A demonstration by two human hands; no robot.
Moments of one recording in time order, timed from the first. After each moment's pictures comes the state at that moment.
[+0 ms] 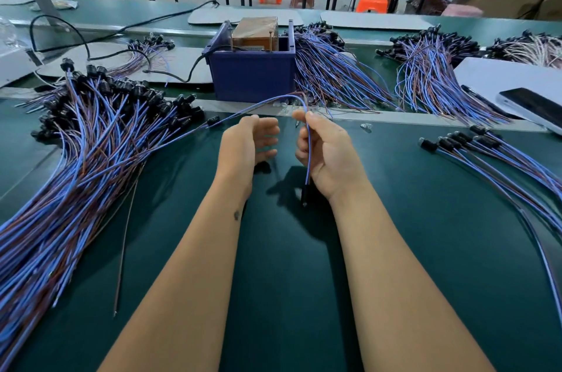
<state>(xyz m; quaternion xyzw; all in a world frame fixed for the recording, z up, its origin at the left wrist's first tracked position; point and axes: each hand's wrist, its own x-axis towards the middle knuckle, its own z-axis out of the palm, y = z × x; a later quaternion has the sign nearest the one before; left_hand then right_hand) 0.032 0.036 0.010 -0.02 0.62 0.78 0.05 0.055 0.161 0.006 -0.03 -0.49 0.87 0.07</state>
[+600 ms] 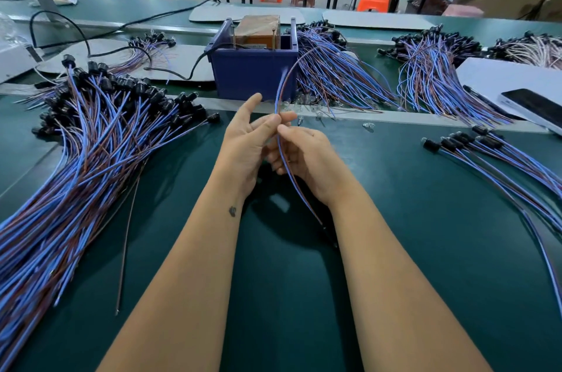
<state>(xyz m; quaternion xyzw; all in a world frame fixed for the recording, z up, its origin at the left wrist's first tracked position) 0.027 0.033 0.004 0.09 0.50 0.86 0.07 0.062 0.146 0.006 0.02 -0.64 0.76 -0.03</state>
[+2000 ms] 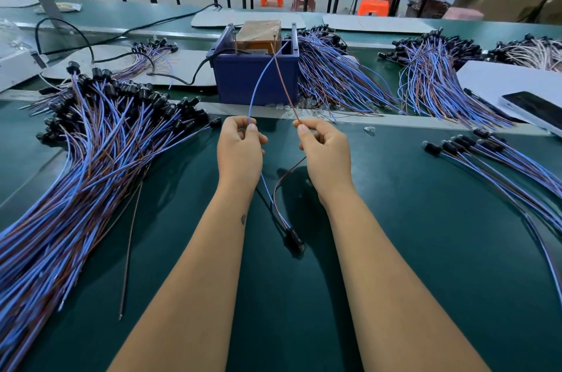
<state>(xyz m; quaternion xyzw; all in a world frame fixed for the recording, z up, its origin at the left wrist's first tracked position) 0.026 0.032 -0.001 -0.02 0.71 0.69 -0.11 0.057 0.148 -0.002 -0.08 -0.75 0.61 0.23</state>
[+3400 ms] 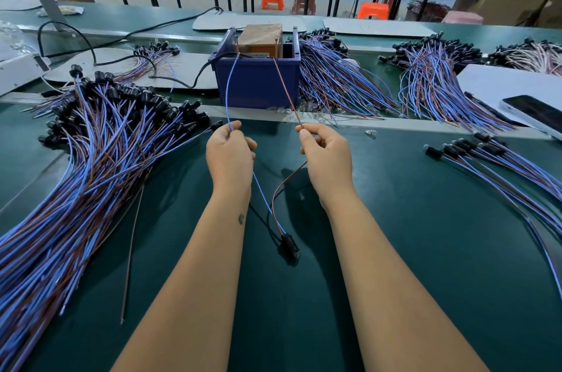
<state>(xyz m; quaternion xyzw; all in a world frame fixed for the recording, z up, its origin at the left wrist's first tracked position) 0.018 0.023 -0.002 -0.12 0.64 0.75 -0.09 0.051 0.151 -0.009 -0.10 -0.76 0.60 0.24</state>
